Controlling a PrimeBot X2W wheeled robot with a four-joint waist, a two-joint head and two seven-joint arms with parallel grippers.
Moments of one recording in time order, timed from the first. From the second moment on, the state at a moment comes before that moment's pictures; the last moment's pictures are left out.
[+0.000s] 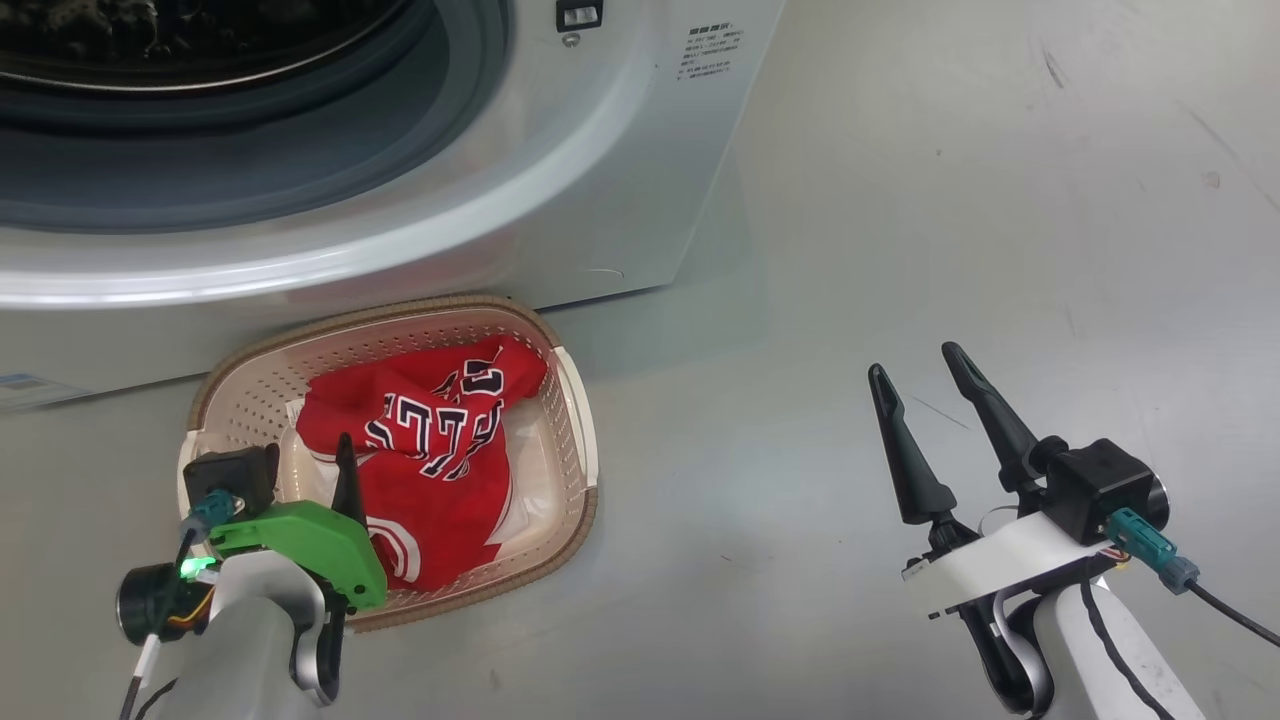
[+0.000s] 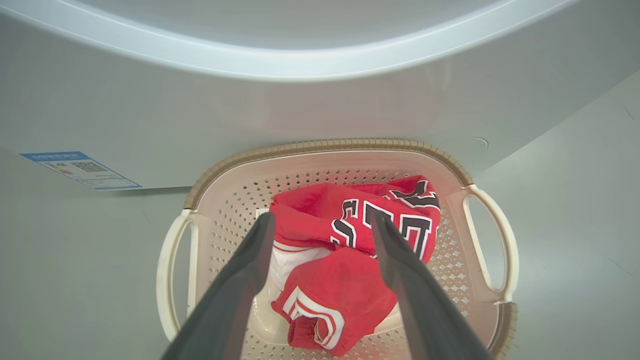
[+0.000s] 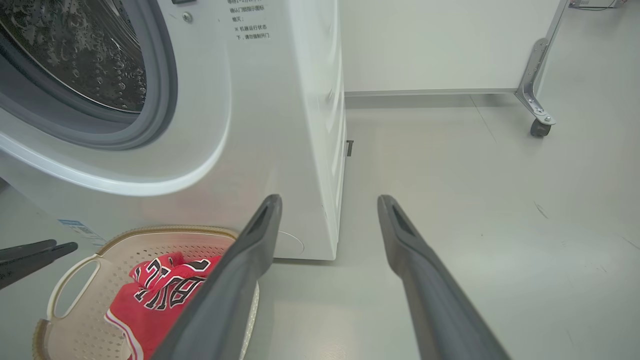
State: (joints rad) left arm -0.40 0.05 -0.16 0.74 -0.41 0.07 -0.14; right arm -0.12 -0.08 0.24 0.13 0.28 0.11 -0.24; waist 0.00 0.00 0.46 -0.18
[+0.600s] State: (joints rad) left arm -0.39 0.04 -0.19 0.67 -0.40 0.04 -0.25; right arm -0.11 -0.09 0.22 0.17 0.28 0.11 -0.25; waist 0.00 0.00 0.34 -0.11
